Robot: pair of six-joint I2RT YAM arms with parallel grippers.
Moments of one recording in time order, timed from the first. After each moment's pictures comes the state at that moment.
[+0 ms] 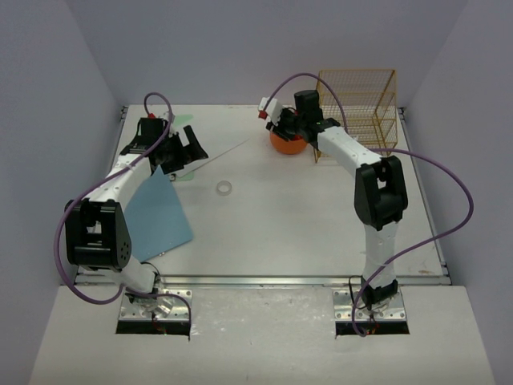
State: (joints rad) left arm 0.00 1.56 1.16 -0.40 0.30 -0.45; right arm 0.36 2.09 1.68 -0.16 -0.37 -0.81
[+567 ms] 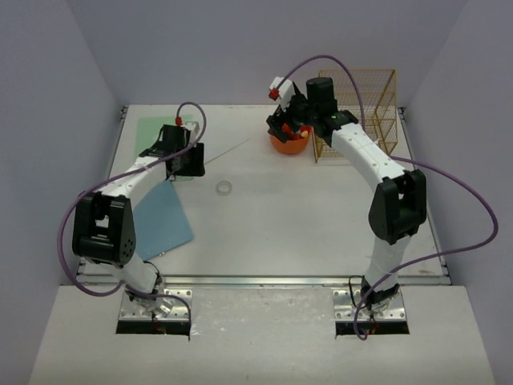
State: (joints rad) left arm -0.13 1.60 1.12 -0.38 0.09 -0.11; right arm 0.35 1.91 1.67 -0.26 -0.43 -0.56
